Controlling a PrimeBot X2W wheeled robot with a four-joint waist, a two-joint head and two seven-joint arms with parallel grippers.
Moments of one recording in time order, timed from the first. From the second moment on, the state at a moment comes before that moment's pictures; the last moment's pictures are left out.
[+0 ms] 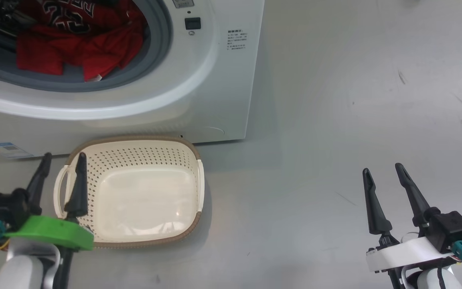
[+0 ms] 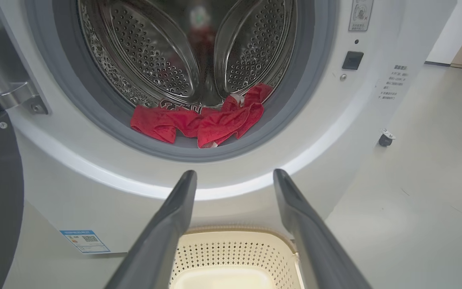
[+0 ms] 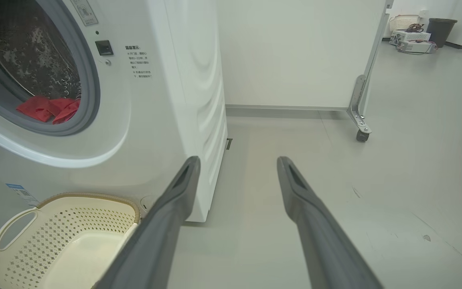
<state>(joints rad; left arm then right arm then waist) -0.11 0.19 -0.10 0.13 -0.47 -0.12 -0.17 0.08 -0.05 0.08 -0.01 0.19 0.09 -0.25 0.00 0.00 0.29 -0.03</state>
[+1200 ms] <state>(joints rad) -0.81 0.42 0.03 0.45 -0.57 -0.08 0.34 -0.09 -0.04 0.14 -0.03 0.23 0.07 -0.25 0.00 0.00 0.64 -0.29</state>
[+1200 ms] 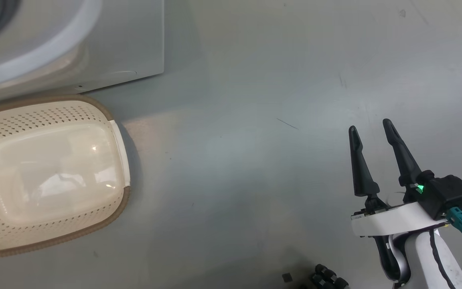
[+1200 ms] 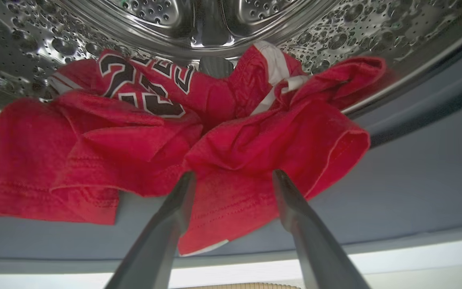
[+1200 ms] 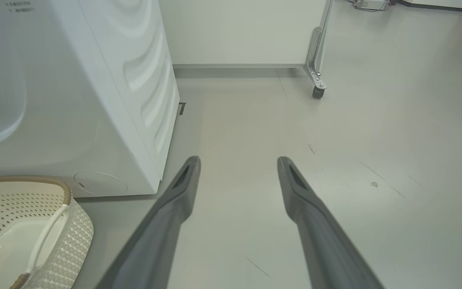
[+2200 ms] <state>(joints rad) -0.99 0.45 -0.01 0.66 -0.54 -0.02 0.48 -0.12 -0.04 0.18 -0.03 0.27 0.03 -0.25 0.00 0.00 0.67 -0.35</state>
